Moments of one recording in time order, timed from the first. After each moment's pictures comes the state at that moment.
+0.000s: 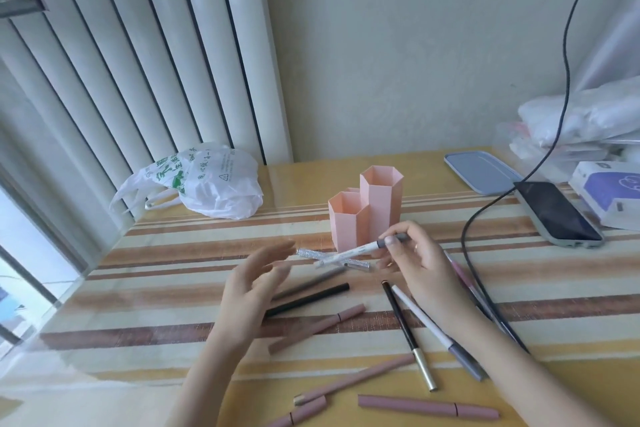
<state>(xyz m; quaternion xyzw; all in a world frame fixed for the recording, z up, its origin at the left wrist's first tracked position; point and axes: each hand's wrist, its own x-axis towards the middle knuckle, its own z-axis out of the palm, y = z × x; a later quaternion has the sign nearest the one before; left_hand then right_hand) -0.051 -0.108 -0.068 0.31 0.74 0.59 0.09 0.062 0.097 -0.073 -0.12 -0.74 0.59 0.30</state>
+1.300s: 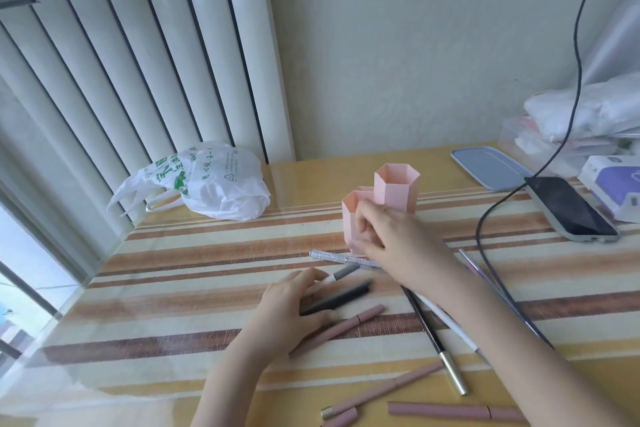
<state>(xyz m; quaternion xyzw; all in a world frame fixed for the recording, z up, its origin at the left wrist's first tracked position) -0.072 -0.099 -0.092 0.44 0.84 0.30 0.09 0.027 0.072 -0.019 -0.07 -0.96 0.17 0.20</state>
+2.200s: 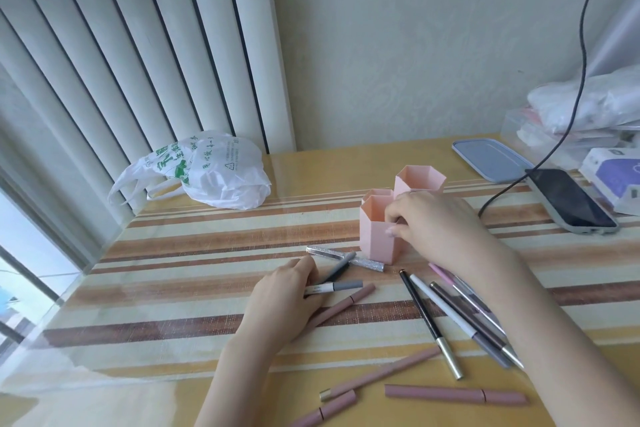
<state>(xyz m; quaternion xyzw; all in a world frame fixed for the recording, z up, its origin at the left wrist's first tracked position) -0.058 -0.094 -0.082 0.39 0.90 0.17 0.01 0.040 0.095 -0.004 -0.17 -0.98 0.03 0.09</state>
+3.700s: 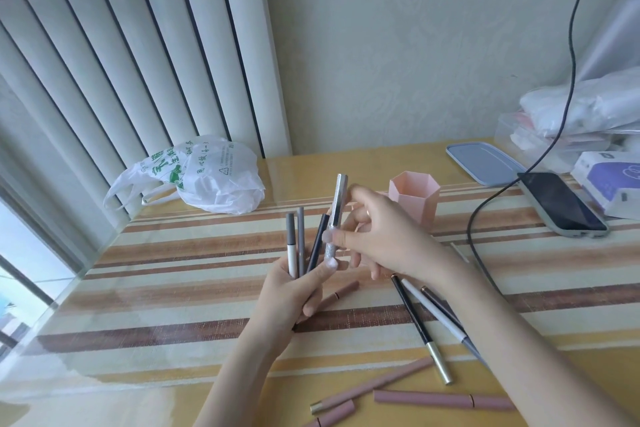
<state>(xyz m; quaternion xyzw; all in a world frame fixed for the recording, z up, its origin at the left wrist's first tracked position) -0.039 -0.082 -0.068 0.25 0.63 0.69 0.26 0.032 0.062 -0.001 -0.09 -0.86 0.49 0.13</state>
